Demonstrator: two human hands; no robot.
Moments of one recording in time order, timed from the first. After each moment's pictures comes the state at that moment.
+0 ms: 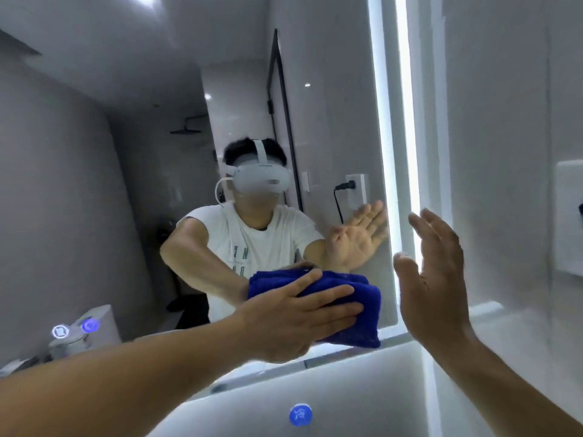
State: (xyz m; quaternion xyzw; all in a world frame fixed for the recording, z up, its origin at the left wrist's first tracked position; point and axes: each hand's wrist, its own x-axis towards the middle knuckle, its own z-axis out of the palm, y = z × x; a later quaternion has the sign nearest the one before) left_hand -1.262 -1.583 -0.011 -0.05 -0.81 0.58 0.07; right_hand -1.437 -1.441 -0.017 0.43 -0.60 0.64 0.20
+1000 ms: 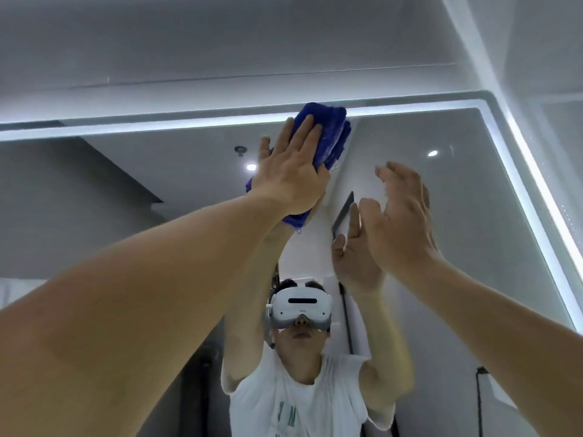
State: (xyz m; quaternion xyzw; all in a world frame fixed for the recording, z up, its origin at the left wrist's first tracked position) left_hand -1.129 -1.634 0.417 0.27 -0.70 0.42 0.51; right_hand -1.252 -1.537 0.303 0.50 -0.44 0.66 0.34
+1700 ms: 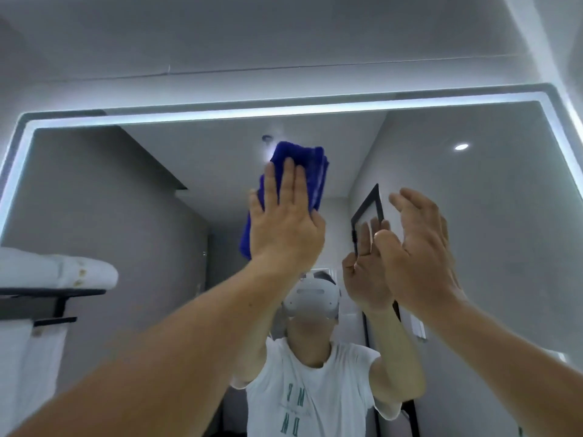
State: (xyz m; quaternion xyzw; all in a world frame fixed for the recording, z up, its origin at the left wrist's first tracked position) left_hand -1.042 -1.658 0.309 0.36 -0.64 0.37 0.57; right_hand -1.178 -1.550 0.254 0.53 -0.45 0.64 0.33
